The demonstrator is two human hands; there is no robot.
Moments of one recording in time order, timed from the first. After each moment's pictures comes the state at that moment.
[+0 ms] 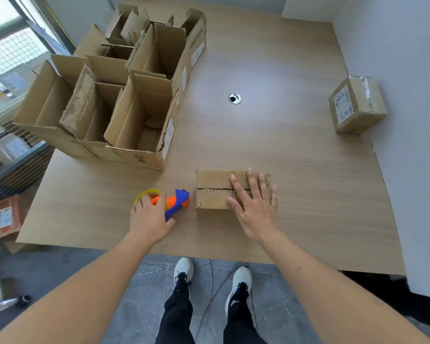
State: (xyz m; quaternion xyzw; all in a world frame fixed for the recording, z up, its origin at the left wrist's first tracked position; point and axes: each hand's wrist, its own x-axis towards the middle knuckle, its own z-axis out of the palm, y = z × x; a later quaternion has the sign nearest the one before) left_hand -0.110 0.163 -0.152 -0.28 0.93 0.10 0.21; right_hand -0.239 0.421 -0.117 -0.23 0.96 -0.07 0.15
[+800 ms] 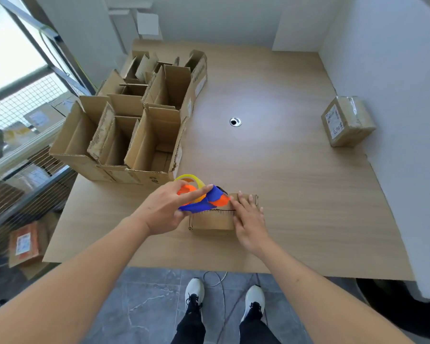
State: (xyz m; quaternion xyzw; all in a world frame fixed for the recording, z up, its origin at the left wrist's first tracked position) left_hand -0.145 0.130 -0.040 0.14 0.97 0.18 0.01; right_hand -0.214 0.395 -0.106 -0.20 0.92 -0.25 0.23
